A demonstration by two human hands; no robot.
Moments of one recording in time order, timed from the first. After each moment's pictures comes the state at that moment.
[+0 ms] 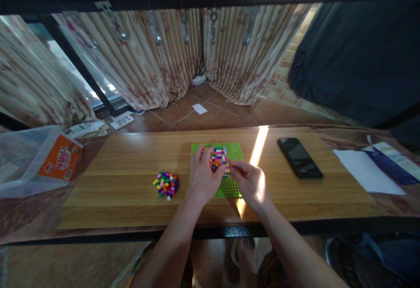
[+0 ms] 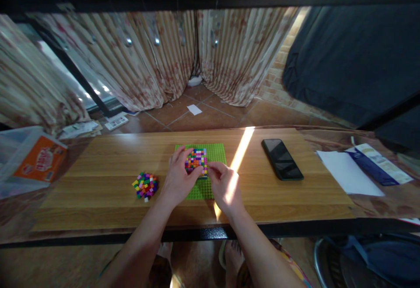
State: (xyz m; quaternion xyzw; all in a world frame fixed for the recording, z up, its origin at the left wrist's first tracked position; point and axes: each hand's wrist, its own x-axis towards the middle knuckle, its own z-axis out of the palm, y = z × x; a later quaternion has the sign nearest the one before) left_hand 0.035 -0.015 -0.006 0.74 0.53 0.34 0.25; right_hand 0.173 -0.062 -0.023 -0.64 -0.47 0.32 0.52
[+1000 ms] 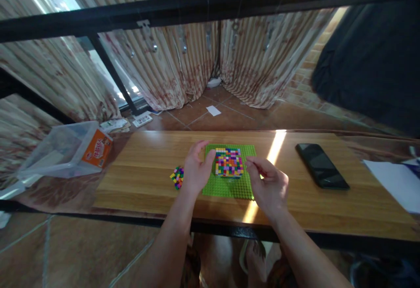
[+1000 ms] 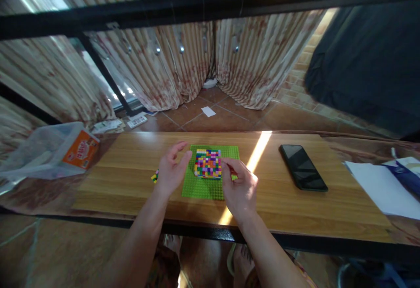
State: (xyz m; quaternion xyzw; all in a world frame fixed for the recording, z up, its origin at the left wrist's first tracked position) left_hand -0.007 0.004 -0.001 0.65 0.52 0.48 0.27; right_hand 0.158 -0.068 -0.001 -0.61 -0.51 0.13 0.59
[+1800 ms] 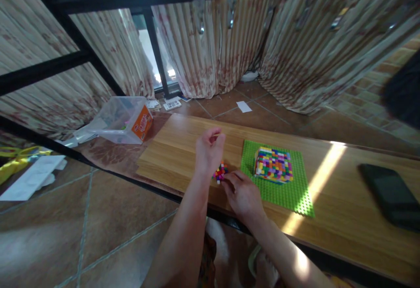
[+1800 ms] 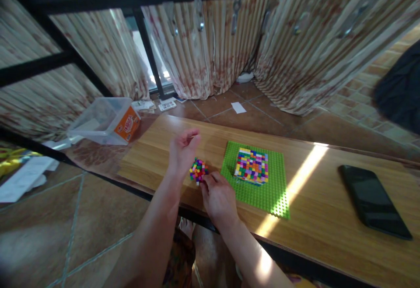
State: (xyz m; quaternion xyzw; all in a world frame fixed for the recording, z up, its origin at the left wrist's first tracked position) left_hand -0.073 0.014 0.016 0.50 0.58 0.56 0.31; right_hand 0.047 -0.069 -0.043 -0.56 -0.77 0.17 0.26
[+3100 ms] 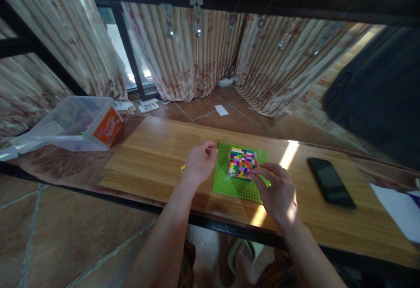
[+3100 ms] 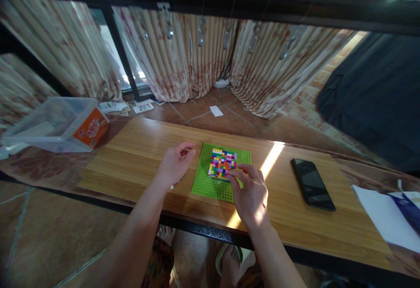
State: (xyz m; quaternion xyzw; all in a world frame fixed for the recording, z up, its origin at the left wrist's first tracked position) left_hand -0.043 0.004 0.010 0.65 0.57 0.41 0.29; right_hand 0.169 -0.067 -0.015 -0.61 -0.67 0.00 0.41
